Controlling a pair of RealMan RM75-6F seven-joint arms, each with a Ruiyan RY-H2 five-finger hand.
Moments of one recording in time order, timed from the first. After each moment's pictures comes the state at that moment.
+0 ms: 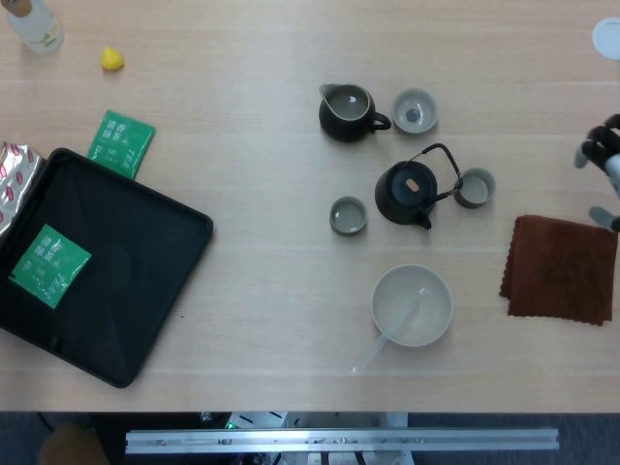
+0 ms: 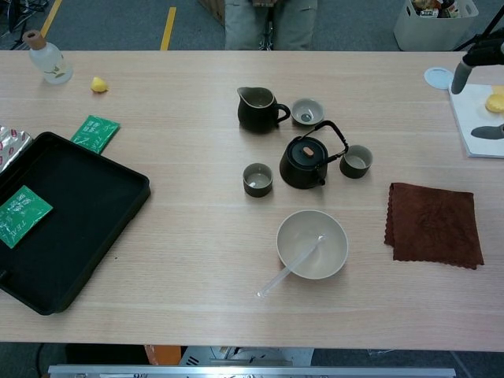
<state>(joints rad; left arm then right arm) 0.03 -1.07 0.02 -1.74 1.54 1.57 0.07 0.37 -1.02 0.14 -1.84 -1.44 1.10 -0.43</state>
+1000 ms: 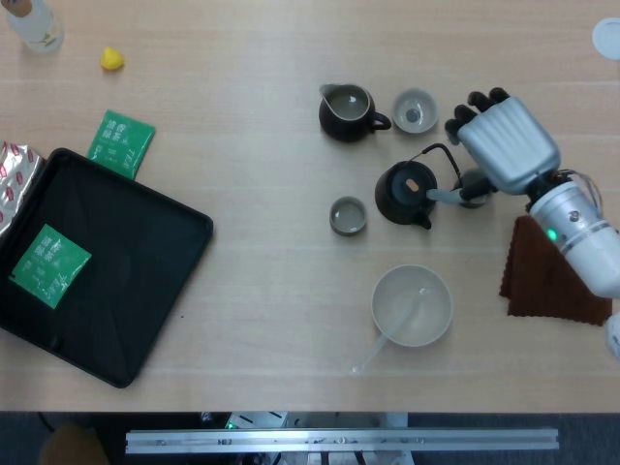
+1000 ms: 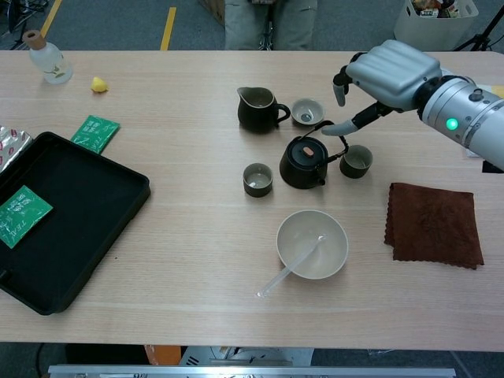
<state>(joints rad) 0.02 -1.08 0.00 -1.72 1.51 1.55 0.06 0.73 -1.37 0.17 -1.61 -1.10 0.87 -0.72</state>
